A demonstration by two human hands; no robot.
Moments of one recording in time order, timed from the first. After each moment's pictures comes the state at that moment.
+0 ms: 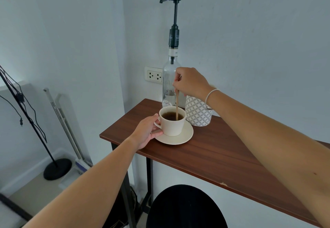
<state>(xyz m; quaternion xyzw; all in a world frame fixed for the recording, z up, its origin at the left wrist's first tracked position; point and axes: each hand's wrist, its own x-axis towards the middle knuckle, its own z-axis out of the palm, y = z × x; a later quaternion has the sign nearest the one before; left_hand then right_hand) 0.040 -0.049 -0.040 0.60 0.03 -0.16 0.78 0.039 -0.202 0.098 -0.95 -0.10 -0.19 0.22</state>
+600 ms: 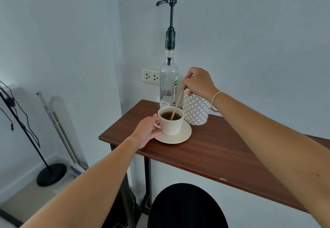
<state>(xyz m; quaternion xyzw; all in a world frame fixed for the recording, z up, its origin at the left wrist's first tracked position) 0.038 -0.049 -0.036 0.62 0.02 -0.17 0.77 0.027 -0.220 0.097 -0.90 0.00 -0.20 0.40</state>
